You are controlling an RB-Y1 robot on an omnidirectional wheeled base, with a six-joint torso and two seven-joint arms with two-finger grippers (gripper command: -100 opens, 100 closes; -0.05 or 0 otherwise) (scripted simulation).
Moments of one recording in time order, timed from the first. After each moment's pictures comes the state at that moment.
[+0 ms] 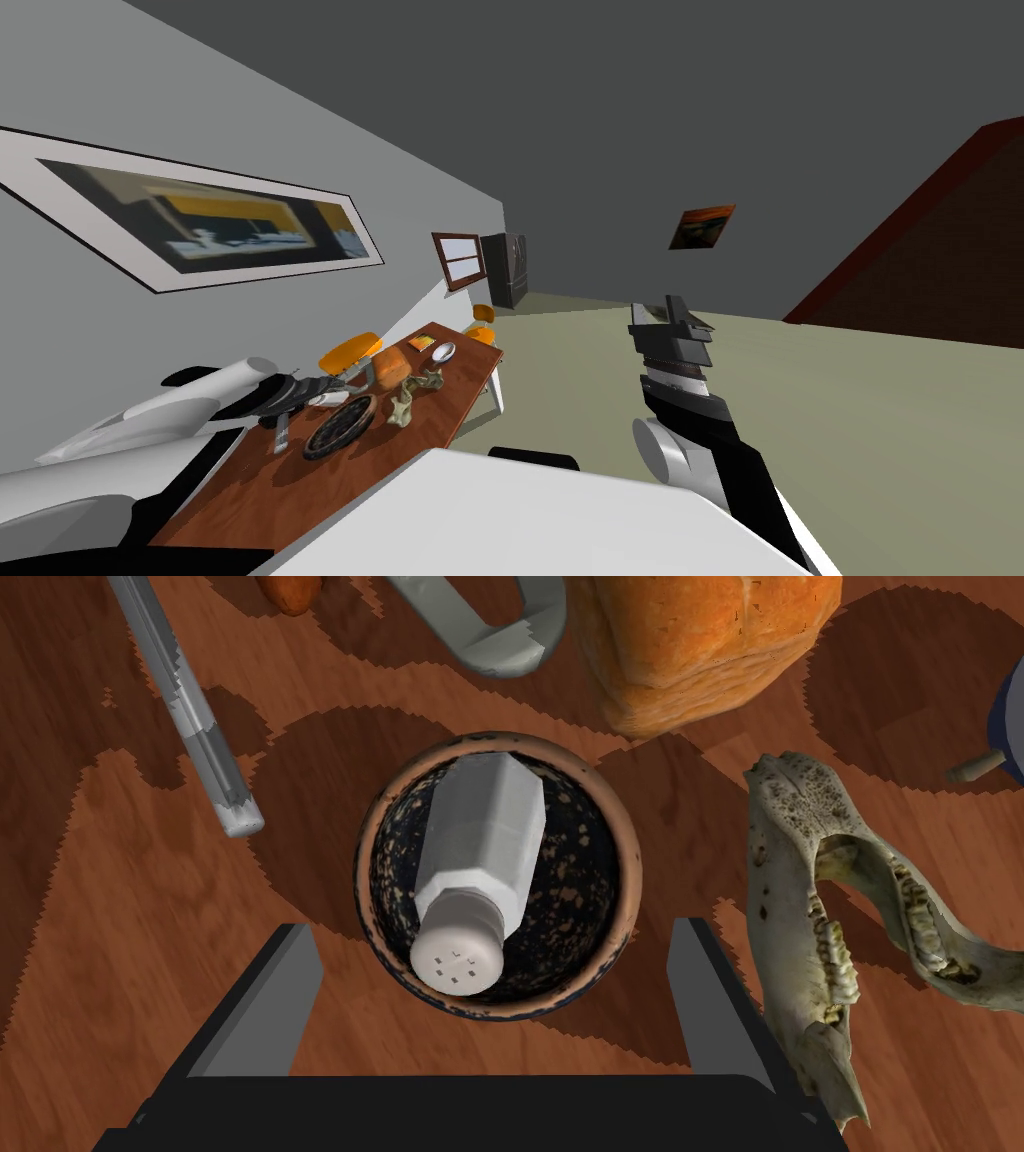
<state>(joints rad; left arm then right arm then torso) -0.14 1.20 0.43 -0.45 1.05 0.99 1.20 0.46 0.03 -0.04 -2.33 -0.04 -0.46 -0.07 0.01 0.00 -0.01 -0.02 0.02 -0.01</state>
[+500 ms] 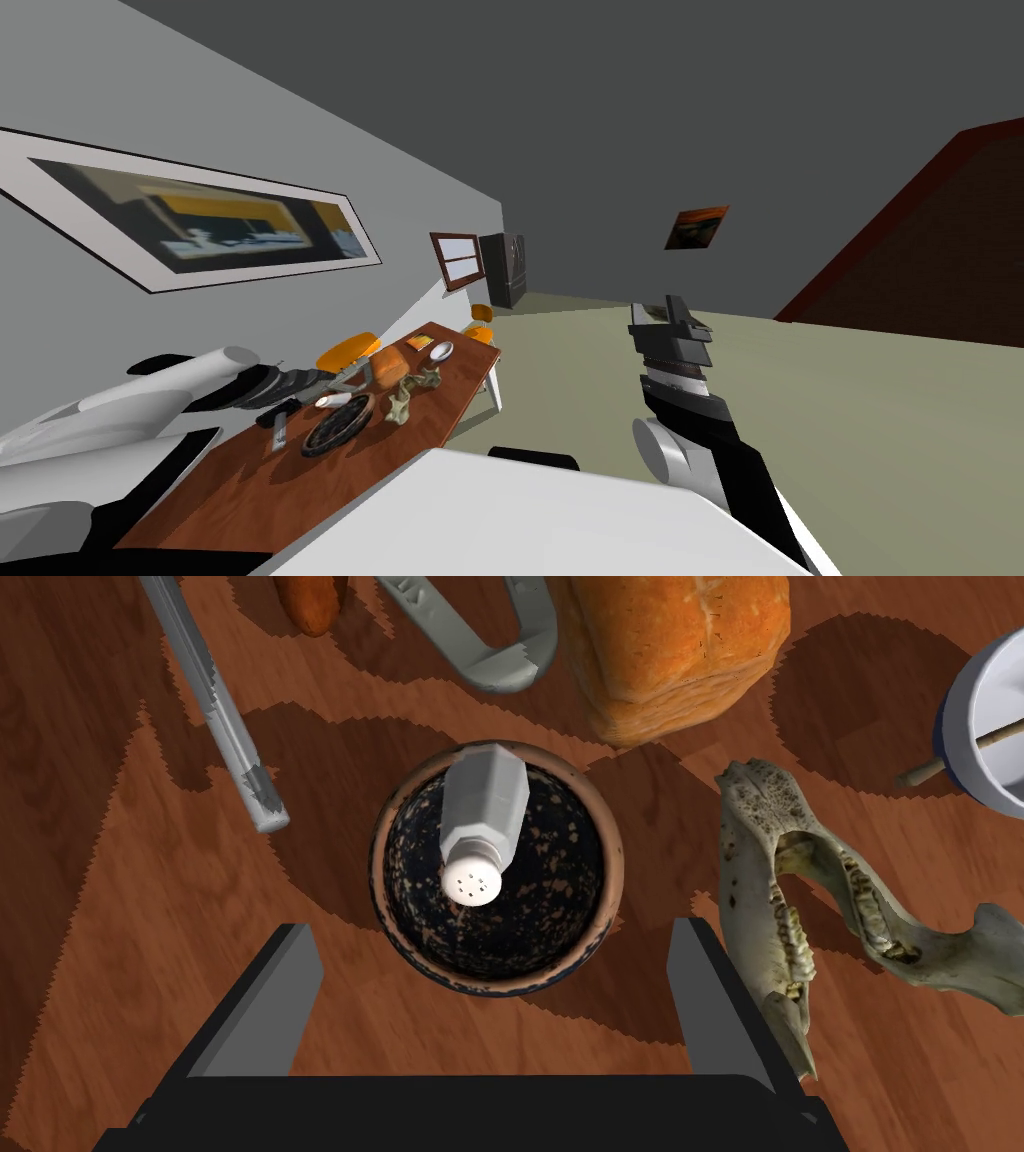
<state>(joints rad) -0.12 1.27 0.44 -0.49 1.08 1.05 1.23 0.46 0.03 -0.04 -2.33 -0.04 -0.46 -0.07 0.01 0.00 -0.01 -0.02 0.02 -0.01</state>
